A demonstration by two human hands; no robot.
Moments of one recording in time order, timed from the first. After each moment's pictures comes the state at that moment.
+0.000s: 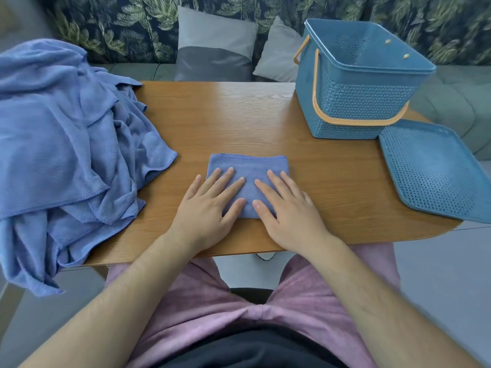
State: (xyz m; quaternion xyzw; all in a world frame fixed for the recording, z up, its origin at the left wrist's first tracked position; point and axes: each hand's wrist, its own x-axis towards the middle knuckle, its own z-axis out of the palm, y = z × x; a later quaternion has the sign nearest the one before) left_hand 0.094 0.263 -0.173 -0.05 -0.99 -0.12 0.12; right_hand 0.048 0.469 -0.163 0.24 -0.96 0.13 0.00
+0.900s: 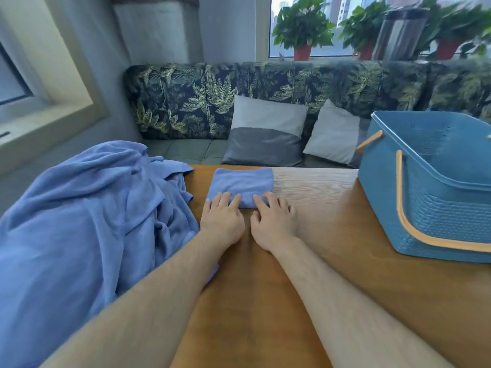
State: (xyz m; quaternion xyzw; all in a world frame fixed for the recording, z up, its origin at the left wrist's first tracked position) left_hand -0.139 0.129 -0.165 0.16 -0.98 -0.08 0.07; right_hand -0.183 0.263 -0.168 0.22 -0.96 0.15 0.07
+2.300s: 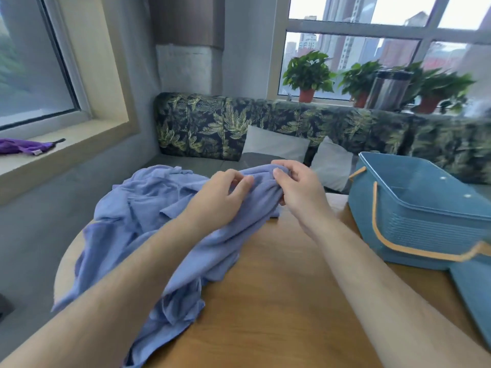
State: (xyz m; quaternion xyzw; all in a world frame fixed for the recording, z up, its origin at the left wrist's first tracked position) left_hand 0.012 0.134 0.015 0.04 -0.90 -0.34 0.26; right_hand -0.073 0.296 0.022 0.24 -0.74 0.63 0.02
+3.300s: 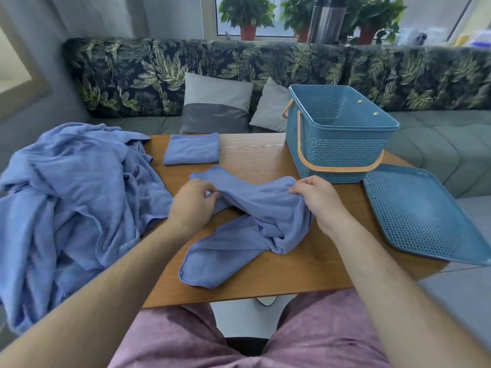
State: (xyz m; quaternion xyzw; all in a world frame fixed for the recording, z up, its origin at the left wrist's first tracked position) left_hand 0.013 0.237 -0.101 0.09 -0.94 -0.29 0.16; right_hand -0.037 0.500 -0.069 -0.05 -0.79 0.61 -0.07
